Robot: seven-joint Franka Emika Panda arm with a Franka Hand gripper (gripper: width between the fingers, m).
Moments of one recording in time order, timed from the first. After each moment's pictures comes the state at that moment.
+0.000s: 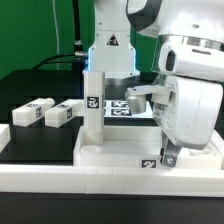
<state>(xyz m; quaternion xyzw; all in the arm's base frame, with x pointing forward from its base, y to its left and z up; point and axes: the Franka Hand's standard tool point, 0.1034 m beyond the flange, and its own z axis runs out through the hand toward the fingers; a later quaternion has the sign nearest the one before) 0.651 0.040 0.033 0.72 0.68 0.02 0.12</state>
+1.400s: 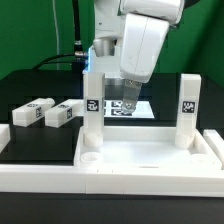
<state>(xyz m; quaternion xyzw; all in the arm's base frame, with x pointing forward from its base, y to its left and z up) 0.596 -0.009 0.096 0.77 0.63 0.00 0.12</state>
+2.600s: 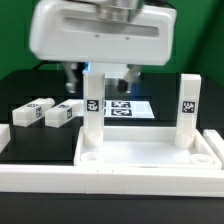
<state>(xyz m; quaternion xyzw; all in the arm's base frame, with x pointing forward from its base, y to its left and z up) 0.591 -0.077 0.122 0.99 0.15 0.00 0.05</state>
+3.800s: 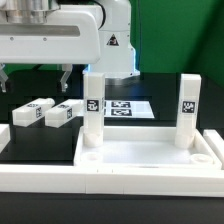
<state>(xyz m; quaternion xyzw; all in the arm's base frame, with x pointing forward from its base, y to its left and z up) 0.554 -0.155 0.106 1.00 0.01 -0.02 0.00</state>
